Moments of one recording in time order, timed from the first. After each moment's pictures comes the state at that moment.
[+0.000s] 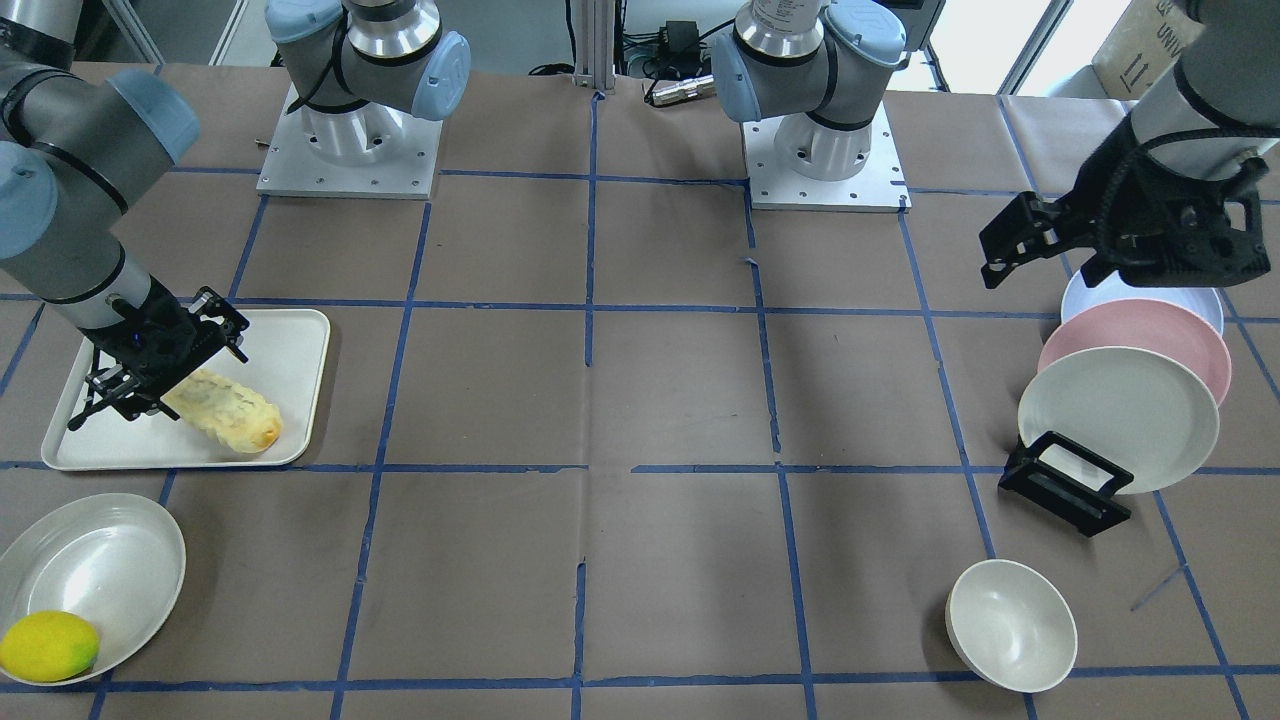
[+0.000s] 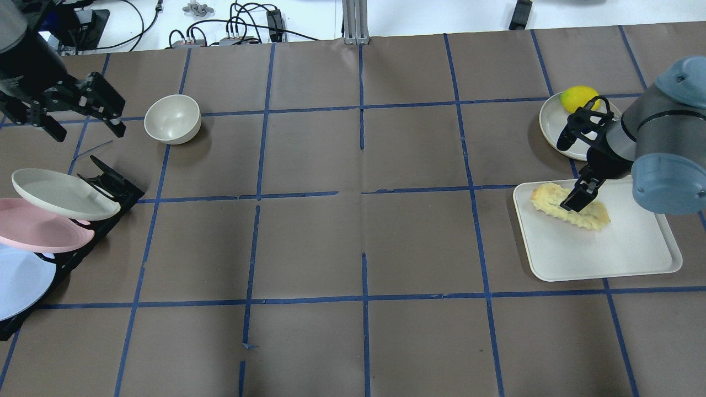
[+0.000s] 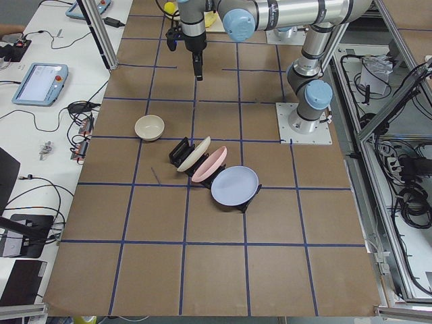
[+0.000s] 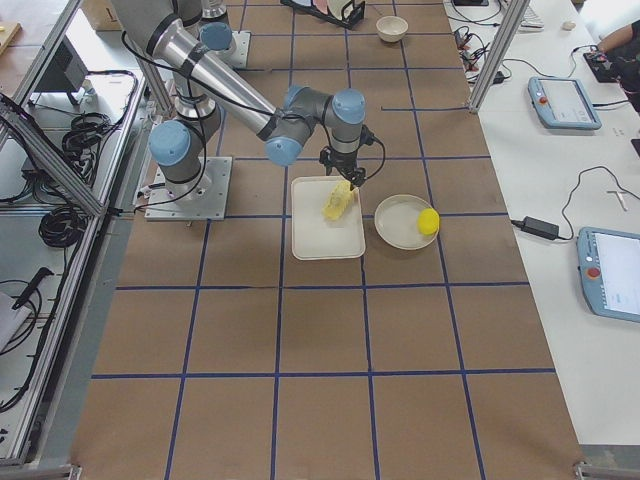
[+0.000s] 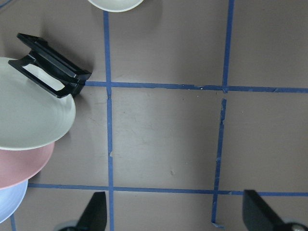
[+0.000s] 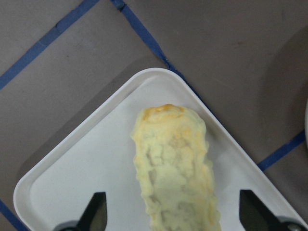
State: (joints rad) left arm -1.25 -1.62 -1.50 -1.68 1.60 0.30; right arm 1.18 -1.42 2.05 -2.19 -1.53 -1.29
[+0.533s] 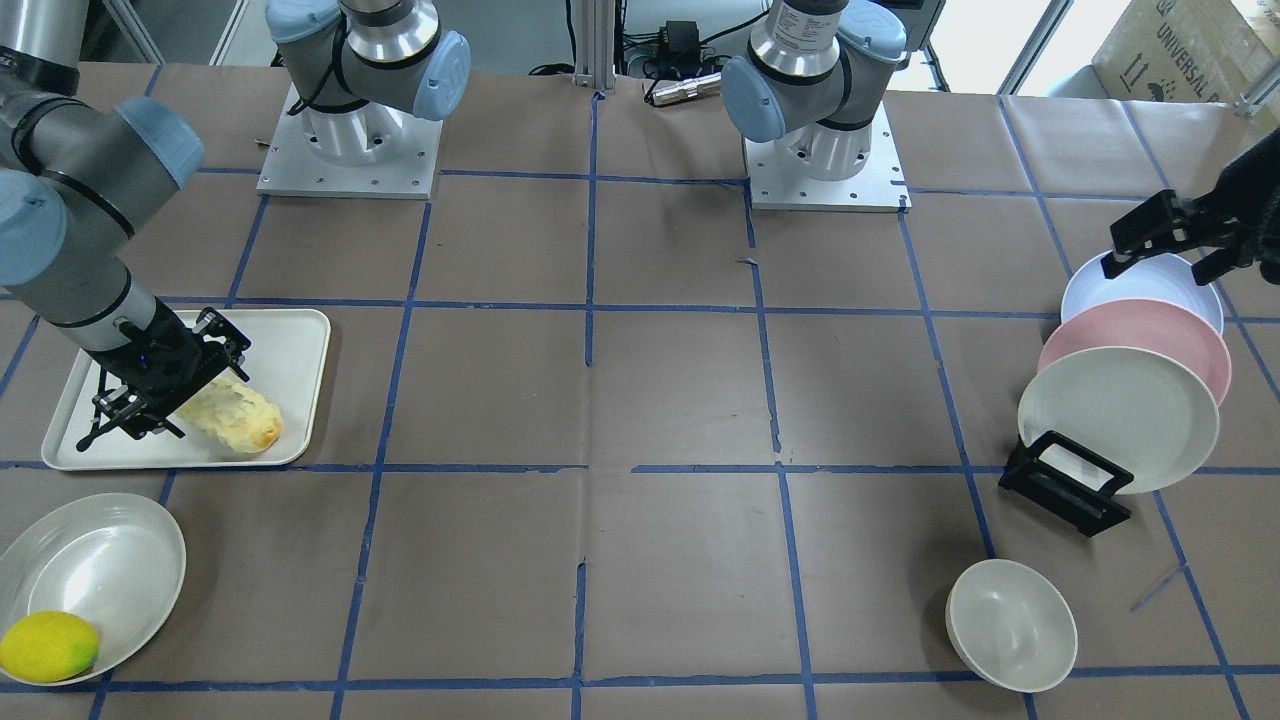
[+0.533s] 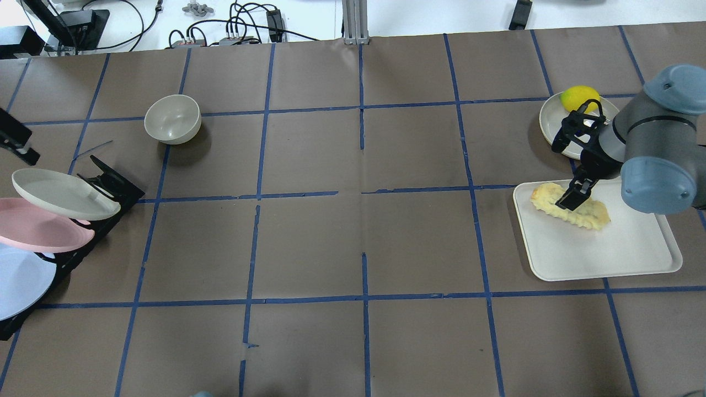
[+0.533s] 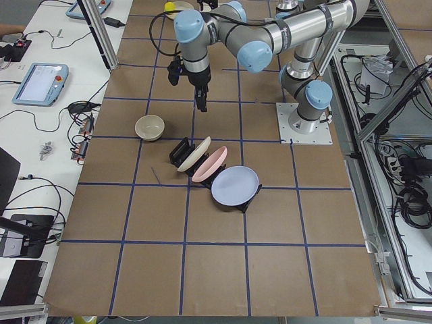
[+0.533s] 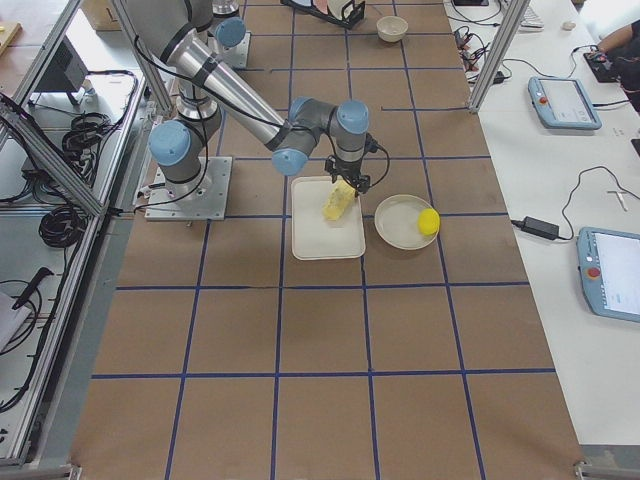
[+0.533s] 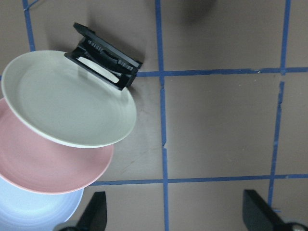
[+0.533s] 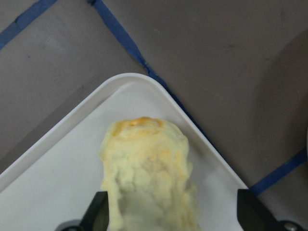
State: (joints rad) left arm -0.91 -1.65 -1.52 -1.69 1.63 0.72; right arm 1.19 -1.32 2.05 -2.30 -1.53 -1.29
